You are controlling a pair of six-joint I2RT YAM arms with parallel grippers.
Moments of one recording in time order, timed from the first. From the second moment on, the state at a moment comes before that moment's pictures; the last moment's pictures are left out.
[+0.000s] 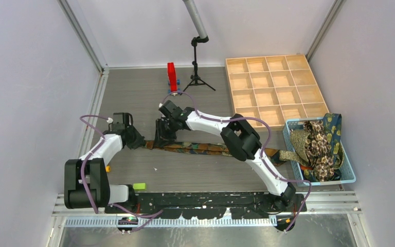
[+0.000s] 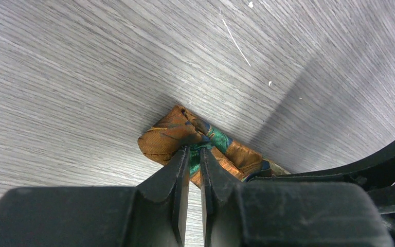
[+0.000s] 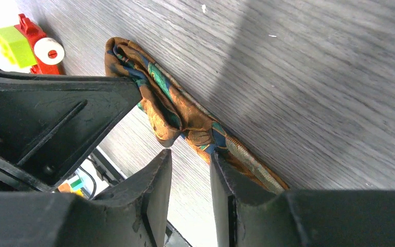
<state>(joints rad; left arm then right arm) 0.04 1.31 0.62 -0.35 0.07 -0.65 0.93 2.41 1.93 -0.45 -0.42 0.83</state>
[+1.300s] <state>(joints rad) 0.06 1.32 0.62 -0.33 0.10 -0.65 0.95 2.43 2.00 -0.45 -0.40 0.84</state>
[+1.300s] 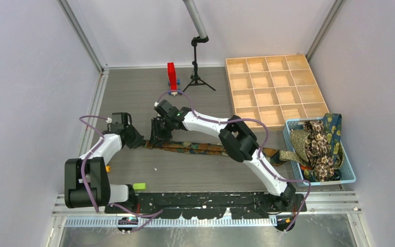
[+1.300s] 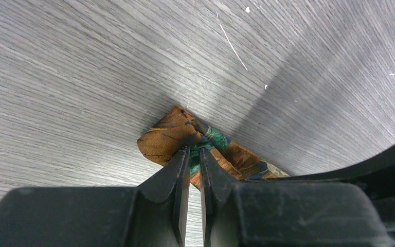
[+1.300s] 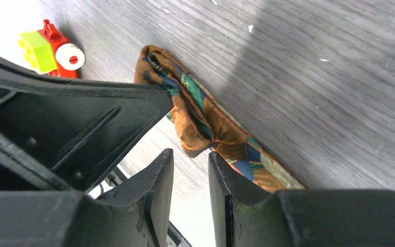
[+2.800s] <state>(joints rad) 0.10 1.27 0.66 -0.39 0.10 -0.62 0.91 2.54 2.16 -0.55 -0.41 0.76</state>
